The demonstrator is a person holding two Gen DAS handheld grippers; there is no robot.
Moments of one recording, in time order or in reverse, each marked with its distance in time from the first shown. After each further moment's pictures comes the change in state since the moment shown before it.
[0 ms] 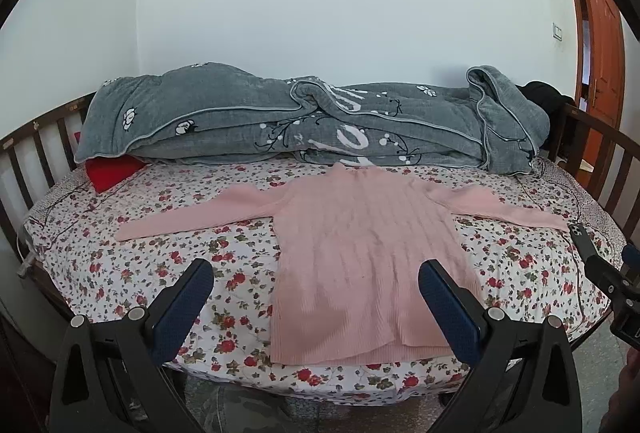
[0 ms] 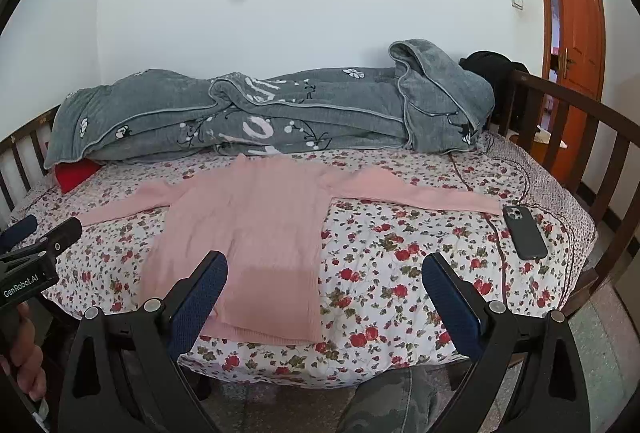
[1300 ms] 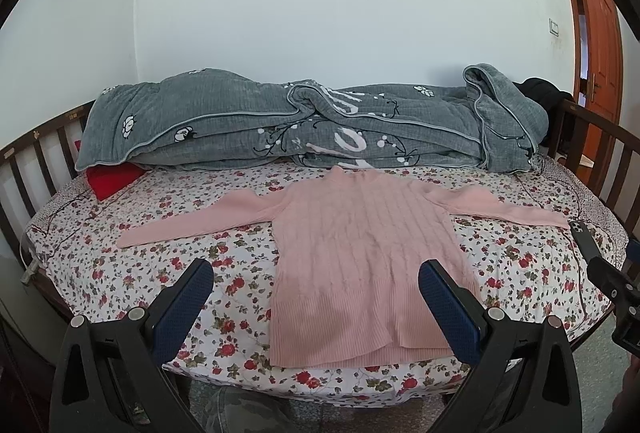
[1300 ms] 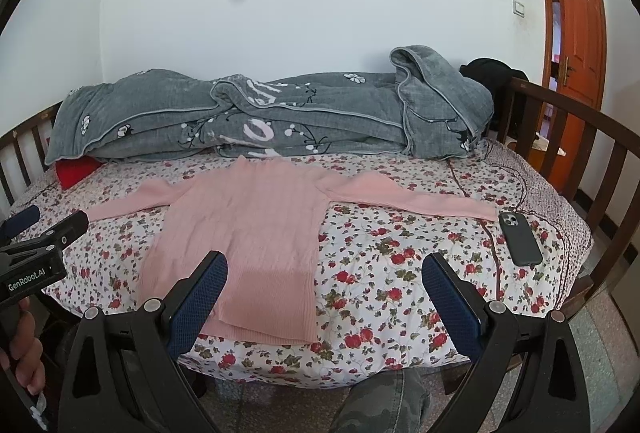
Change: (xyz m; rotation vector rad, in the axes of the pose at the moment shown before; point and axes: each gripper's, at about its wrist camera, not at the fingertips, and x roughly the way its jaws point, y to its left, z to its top) left arm -0.002 -0.009 0.001 0.018 -0.011 0.010; right arm -0.009 0.000 0.000 -0.023 -0.012 0.000
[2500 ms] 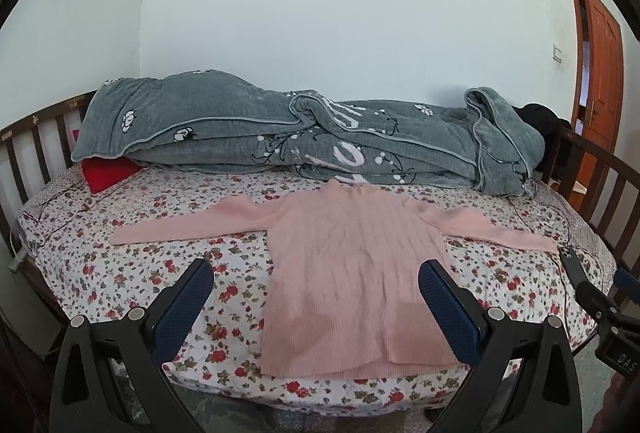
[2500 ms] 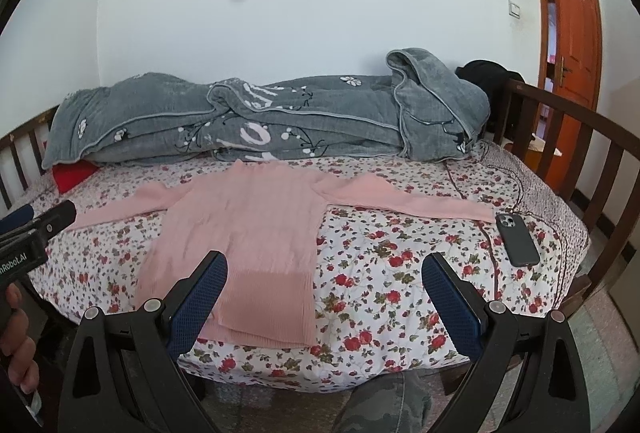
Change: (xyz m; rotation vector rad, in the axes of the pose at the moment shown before) left arm -0.002 0.018 0.010 -0.073 -0.033 -0.031; right arm -0.001 -0.002 0.001 0.023 -0.017 -0.015
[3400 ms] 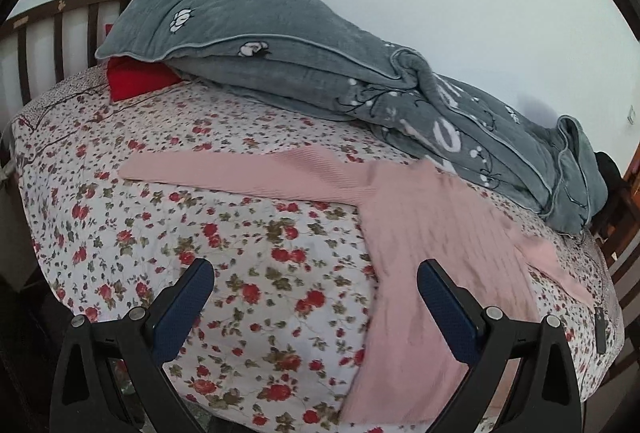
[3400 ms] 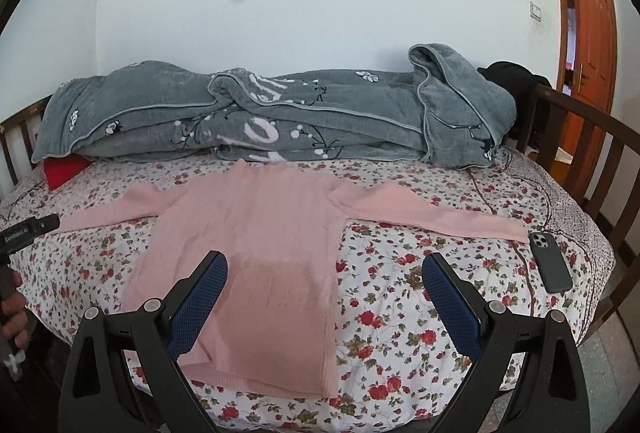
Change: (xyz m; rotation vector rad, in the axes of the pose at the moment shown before) left arm 0.139 0.155 -0.011 -0.271 0.182 0.055; right arm 0.086 0.031 0.021 -0.035 0.021 0.003
